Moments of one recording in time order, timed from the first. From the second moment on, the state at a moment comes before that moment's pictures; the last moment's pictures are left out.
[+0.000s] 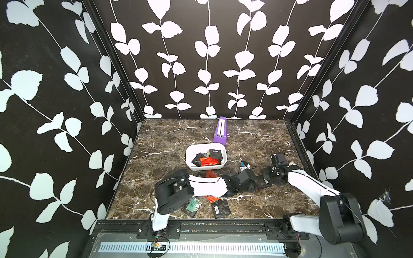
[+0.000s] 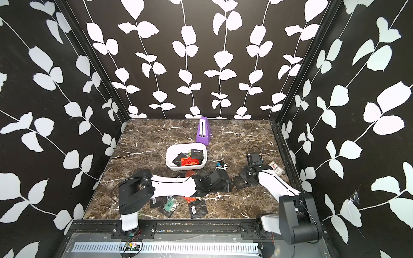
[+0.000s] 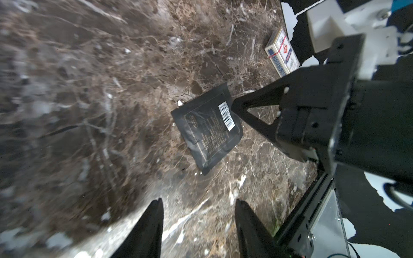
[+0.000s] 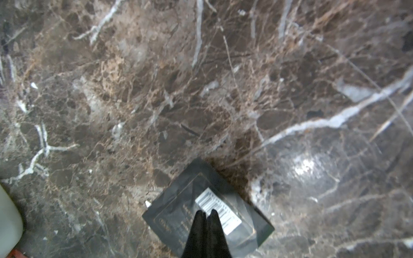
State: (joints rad) left arm -1.25 1.92 1.21 -0.01 -0.09 -0.99; right arm 0.15 1.30 0.64 -0.52 -0.01 0.75
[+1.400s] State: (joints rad) left arm -1.25 2.19 1.38 0.10 -0.15 -1.15; right arm 0.12 1.41 0.65 -0.48 -0.02 0.70
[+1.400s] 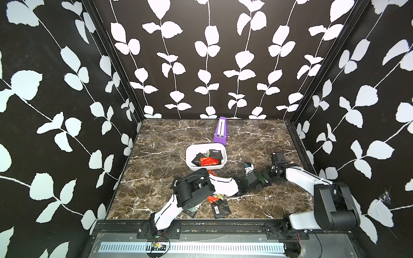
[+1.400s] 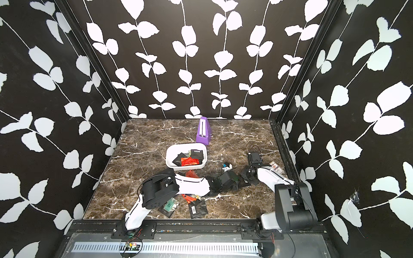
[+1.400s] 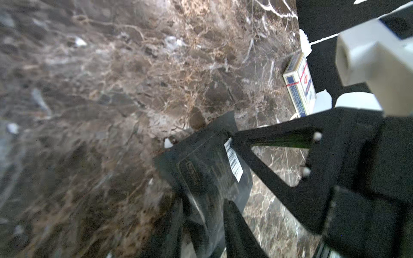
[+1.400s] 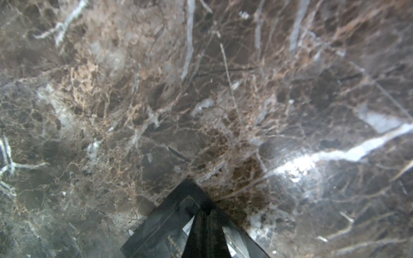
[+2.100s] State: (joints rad) left arm -1.25 2.25 1.43 0.16 -0.15 -1.21; right arm 0.12 1.42 0.66 -0.46 -0.04 0.68
